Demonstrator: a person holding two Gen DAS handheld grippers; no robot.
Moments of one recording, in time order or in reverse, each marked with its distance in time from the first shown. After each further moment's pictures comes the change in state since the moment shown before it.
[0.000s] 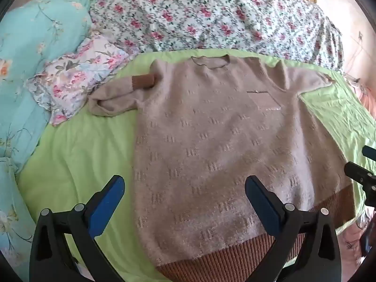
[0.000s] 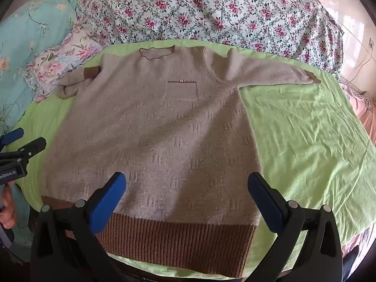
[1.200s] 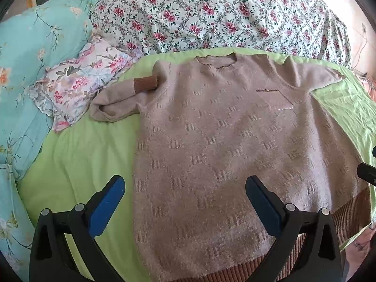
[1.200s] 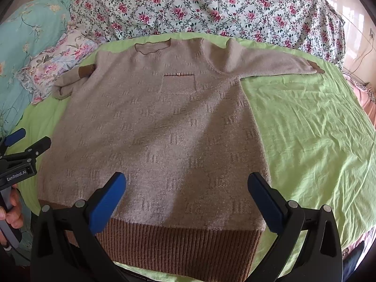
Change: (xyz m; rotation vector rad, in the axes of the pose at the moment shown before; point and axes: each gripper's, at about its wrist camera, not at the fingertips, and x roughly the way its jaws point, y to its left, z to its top) left arm 0.029 -0.007 0.006 0.013 -0.020 0.030; right arm 0.024 -0.011 -0.002 0.038 0.025 0.030
